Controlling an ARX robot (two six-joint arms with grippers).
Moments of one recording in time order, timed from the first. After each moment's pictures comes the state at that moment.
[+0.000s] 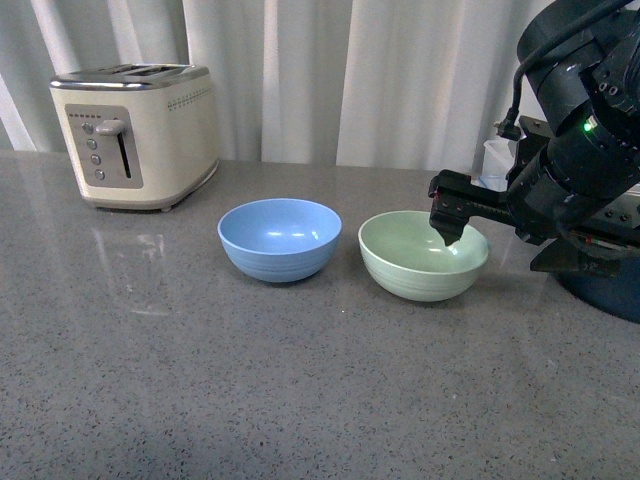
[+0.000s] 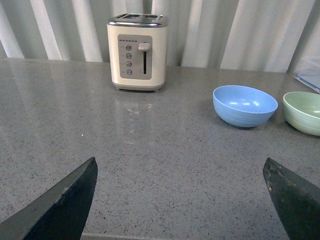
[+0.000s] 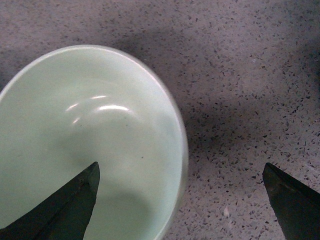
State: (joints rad) left arm 0.00 0.00 0.02 0.00 0.00 -0.01; right arm 0.21 2.00 1.43 -0.30 0.09 0.44
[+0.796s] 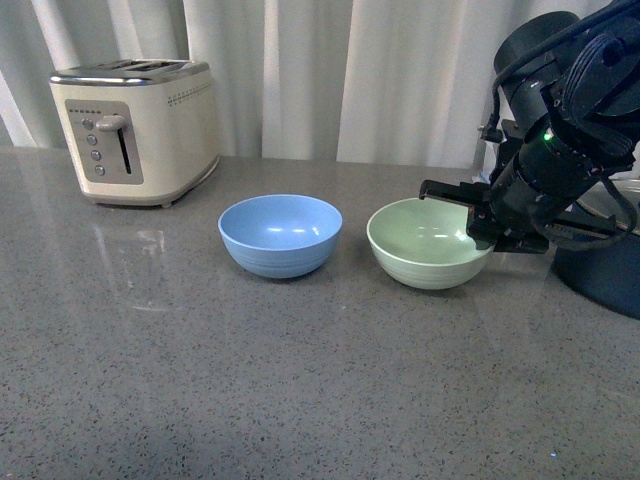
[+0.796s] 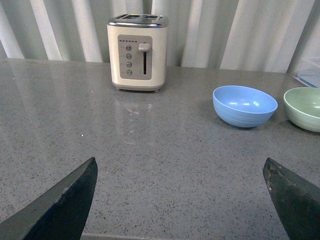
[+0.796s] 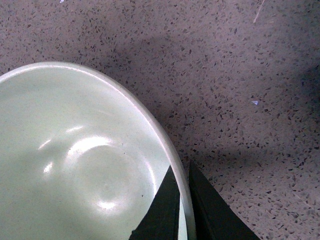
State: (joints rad) left arm 0.00 0.00 0.02 0.00 0.00 -0.01; right arm 0.20 2.13 1.57 -0.30 0.13 0.40
